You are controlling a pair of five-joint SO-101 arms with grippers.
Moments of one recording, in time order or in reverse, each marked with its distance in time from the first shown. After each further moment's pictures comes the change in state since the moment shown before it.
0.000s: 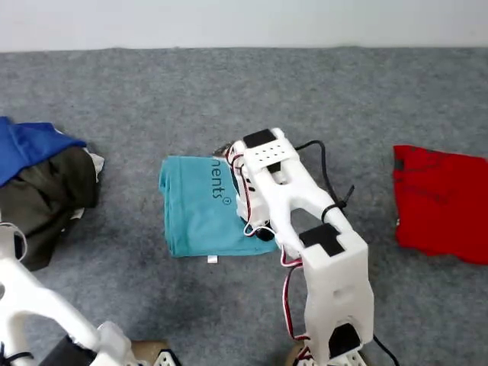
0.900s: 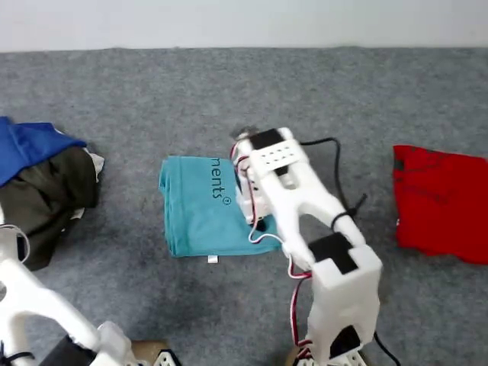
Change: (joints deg) left arm 0.0 0.0 2.2 -1.9 0.0; right arm -0.8 -5.1 6.5 -8.3 -16.6
